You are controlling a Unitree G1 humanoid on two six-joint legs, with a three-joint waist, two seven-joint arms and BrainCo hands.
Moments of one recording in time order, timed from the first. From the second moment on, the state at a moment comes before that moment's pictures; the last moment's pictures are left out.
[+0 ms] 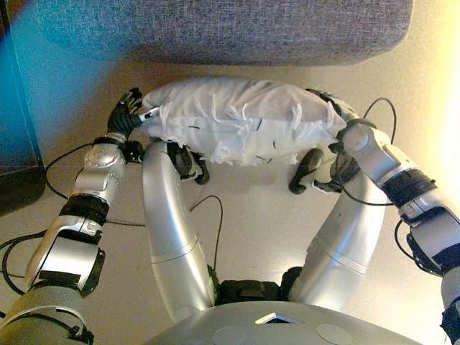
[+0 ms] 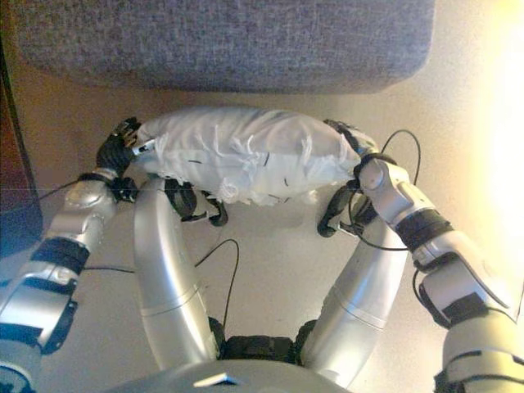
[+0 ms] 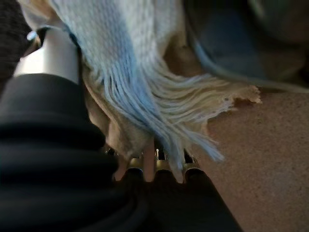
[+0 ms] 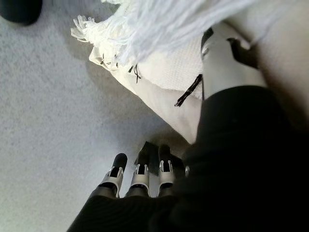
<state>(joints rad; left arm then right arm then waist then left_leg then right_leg) -0.52 0.67 -0.27 0.68 -0.67 -0.14 -0.02 -0.75 -0.72 0.67 0.51 -0.12 0.09 -0.02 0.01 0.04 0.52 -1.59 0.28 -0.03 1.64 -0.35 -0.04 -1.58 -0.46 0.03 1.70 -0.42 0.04</state>
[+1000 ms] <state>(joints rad) -0.41 0.76 -0.31 0.75 -0.13 -0.21 0.22 -0.77 -0.80 0.66 0.47 -0.07 0.02 0.03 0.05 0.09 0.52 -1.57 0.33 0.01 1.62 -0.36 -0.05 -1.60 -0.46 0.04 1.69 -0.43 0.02</state>
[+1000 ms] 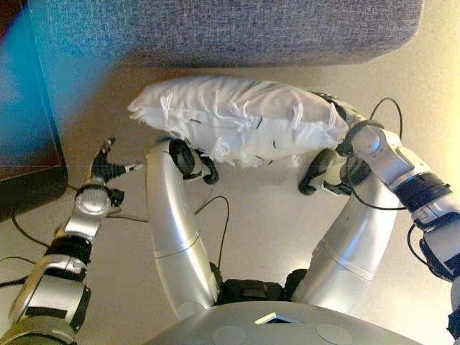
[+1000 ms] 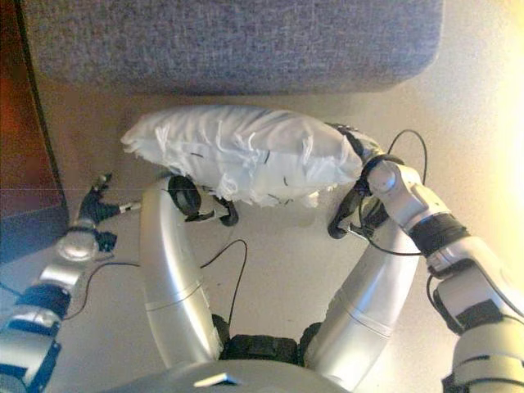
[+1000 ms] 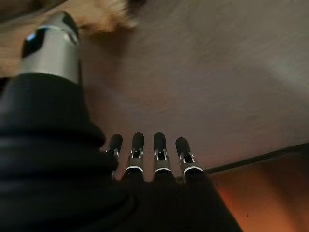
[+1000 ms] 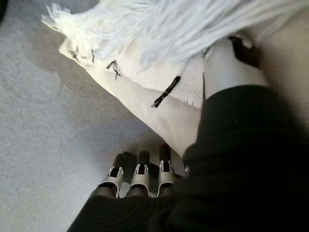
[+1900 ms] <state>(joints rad) -0.52 0.78 -0.37 0.67 -0.51 -0.16 -0.19 -0.74 -0.80 0.64 0.48 -0.04 0.03 0.04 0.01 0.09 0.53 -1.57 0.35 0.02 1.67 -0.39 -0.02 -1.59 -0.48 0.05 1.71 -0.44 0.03</state>
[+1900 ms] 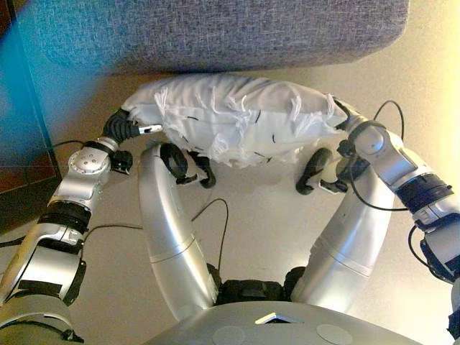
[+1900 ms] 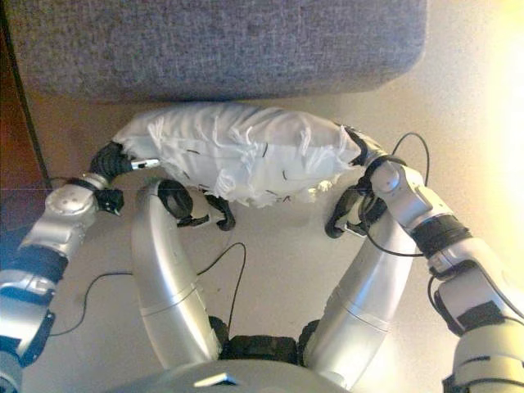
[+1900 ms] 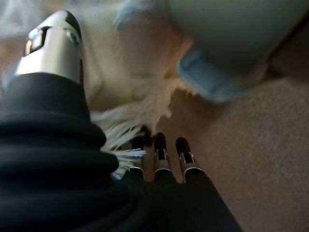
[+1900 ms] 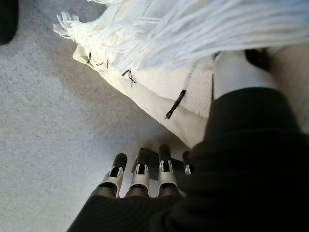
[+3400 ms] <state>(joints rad) -0.61 0.64 -0.41 0.61 -0.68 -0.14 -0.21 -0.69 -0.68 0.63 0.48 -0.03 0.09 0.06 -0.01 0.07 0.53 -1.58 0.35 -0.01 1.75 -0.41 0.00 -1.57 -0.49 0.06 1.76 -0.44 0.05</state>
